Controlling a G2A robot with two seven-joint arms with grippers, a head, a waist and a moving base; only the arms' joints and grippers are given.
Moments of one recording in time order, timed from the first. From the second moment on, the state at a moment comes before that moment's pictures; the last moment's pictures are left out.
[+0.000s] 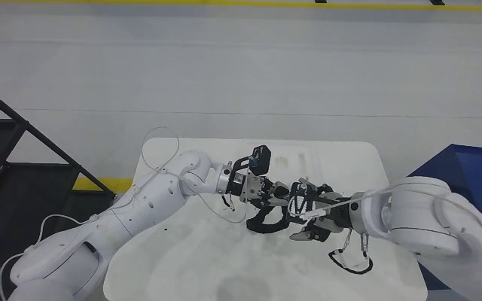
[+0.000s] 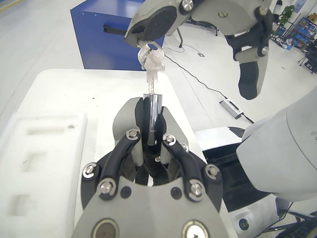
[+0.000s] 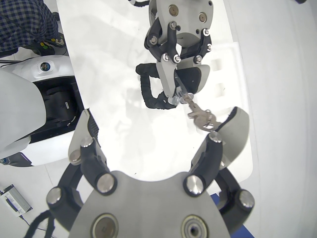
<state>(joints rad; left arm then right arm) 0.63 -1.03 -0.45 -1.36 0.51 -1.01 -0.22 -0.91 -0.70 0.96 -2.25 -0.48 -0.43 1.18</state>
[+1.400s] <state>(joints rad) 0.64 -1.02 -0.46 -1.38 0.47 -1.01 -0.29 -0.93 -0.71 0.93 -2.35 -0.86 -0.50 1.22</state>
